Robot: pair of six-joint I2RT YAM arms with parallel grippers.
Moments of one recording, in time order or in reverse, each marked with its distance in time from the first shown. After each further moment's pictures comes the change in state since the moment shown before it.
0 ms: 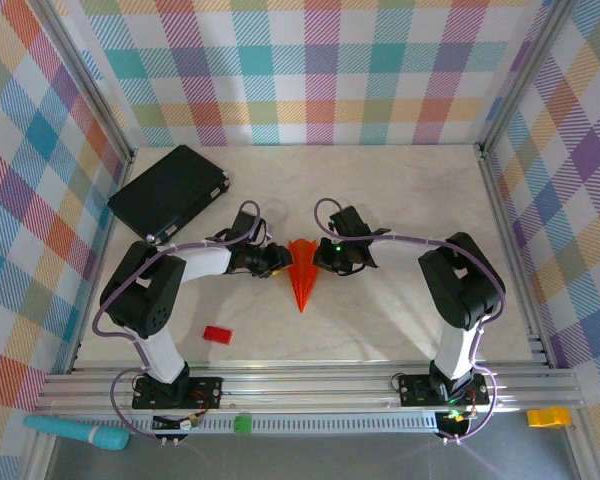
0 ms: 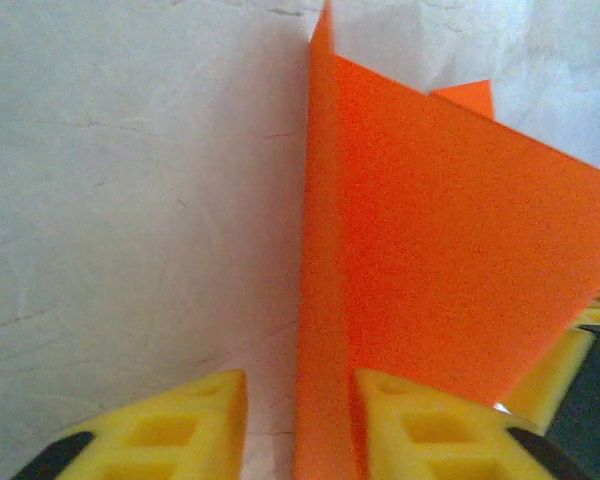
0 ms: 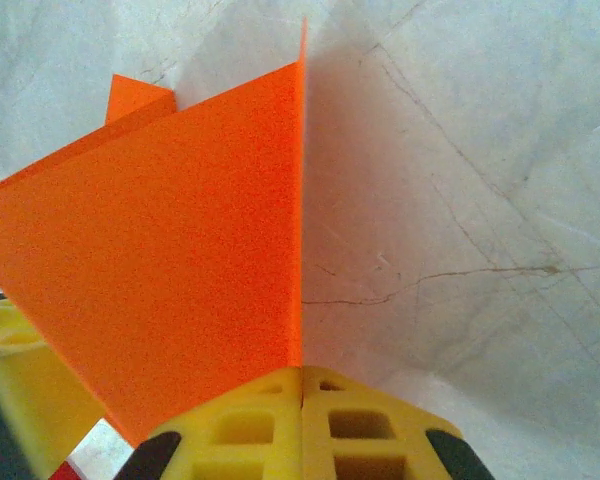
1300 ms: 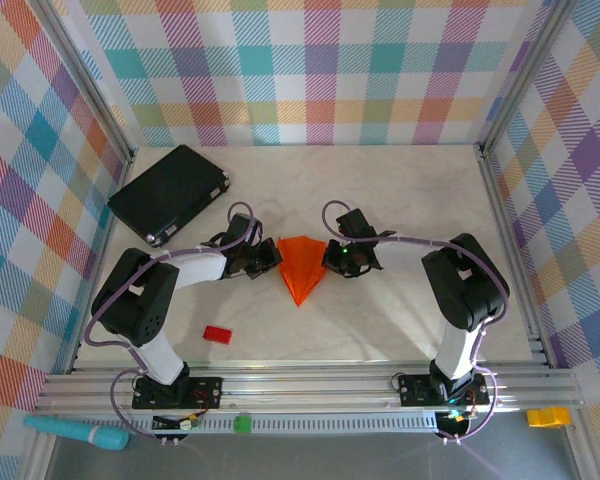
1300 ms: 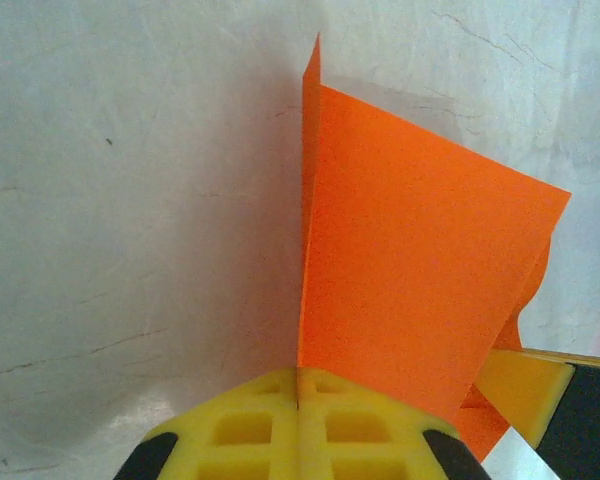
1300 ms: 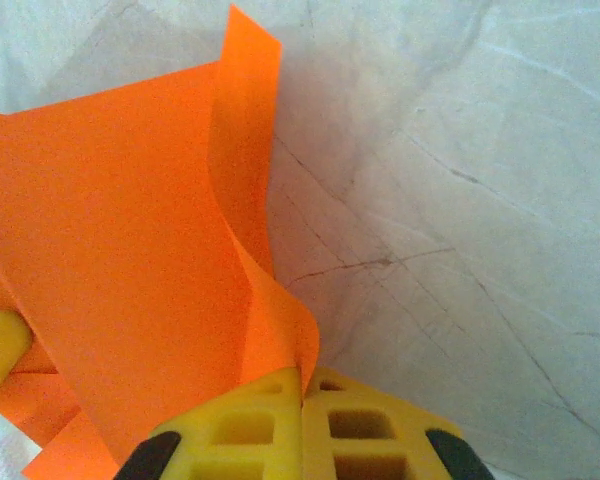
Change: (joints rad) left arm 0.001 -0.067 -0.065 0.069 -0.150 -0.090; right arm -0.028 -0.016 -0.040 -0.017 0.060 0.039
